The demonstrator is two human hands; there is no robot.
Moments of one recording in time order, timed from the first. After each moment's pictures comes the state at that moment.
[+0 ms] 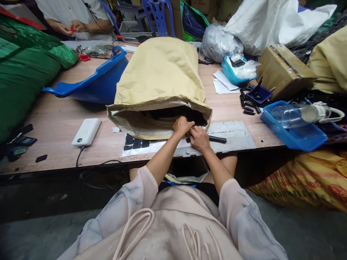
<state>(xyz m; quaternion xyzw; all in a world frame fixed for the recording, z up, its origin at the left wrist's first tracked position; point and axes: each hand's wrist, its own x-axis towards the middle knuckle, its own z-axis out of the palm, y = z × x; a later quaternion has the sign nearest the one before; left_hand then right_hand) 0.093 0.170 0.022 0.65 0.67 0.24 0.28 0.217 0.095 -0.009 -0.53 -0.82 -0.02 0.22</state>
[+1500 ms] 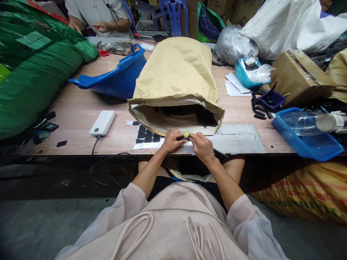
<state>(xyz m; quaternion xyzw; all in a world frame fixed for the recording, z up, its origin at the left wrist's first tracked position) -0.021 0.086 -0.009 0.78 0.53 0.25 0.24 0.188 0.047 0.017 -0.50 -0.80 0.09 0.33</state>
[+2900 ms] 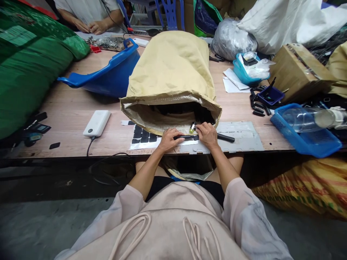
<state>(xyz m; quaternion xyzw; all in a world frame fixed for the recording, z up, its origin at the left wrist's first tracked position) -0.023 0.082 -0.008 0.78 0.53 0.25 0.24 0.224 0.104 -0.009 -0.55 -0.80 0.00 0.24</state>
